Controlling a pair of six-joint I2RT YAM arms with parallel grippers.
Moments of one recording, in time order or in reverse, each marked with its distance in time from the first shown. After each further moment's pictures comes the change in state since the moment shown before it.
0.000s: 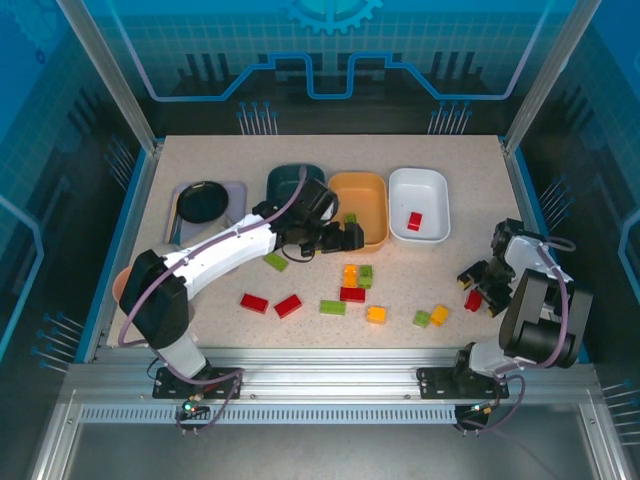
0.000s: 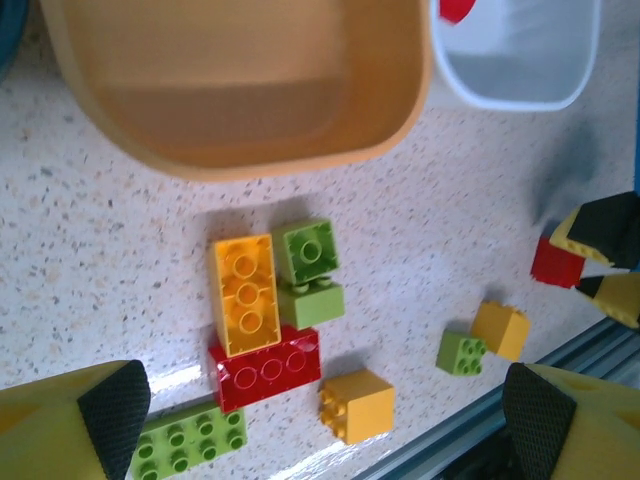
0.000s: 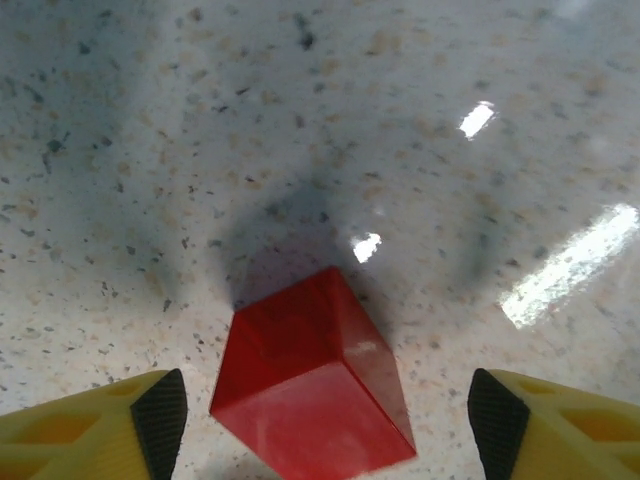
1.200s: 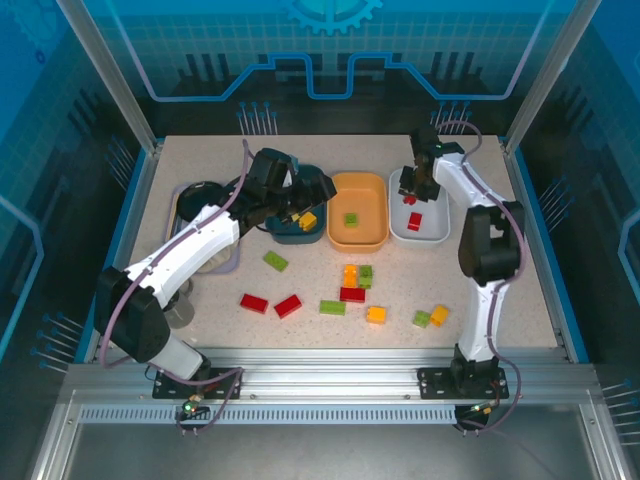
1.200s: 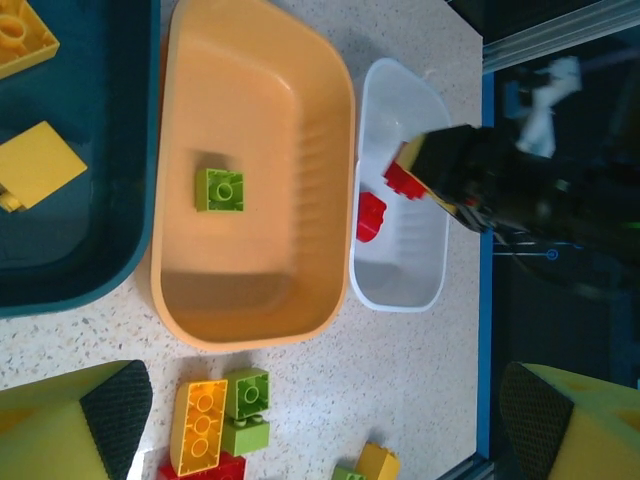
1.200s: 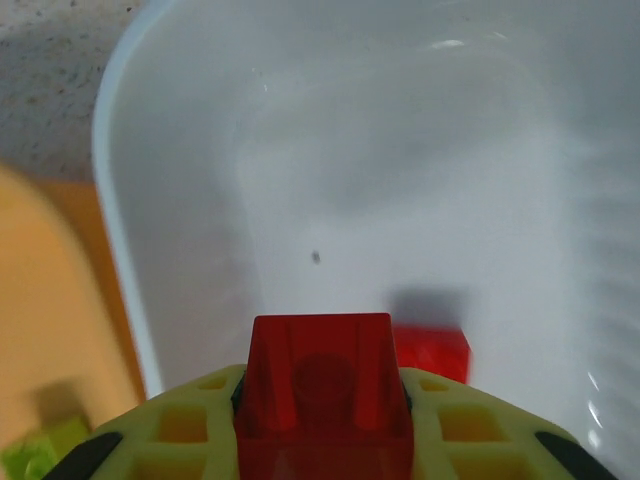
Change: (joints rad) left arm 0.208 -0.125 0.011 0.157 0.006 -0.159; right arm 0.497 0.644 1.003 0.056 0.050 -0.161
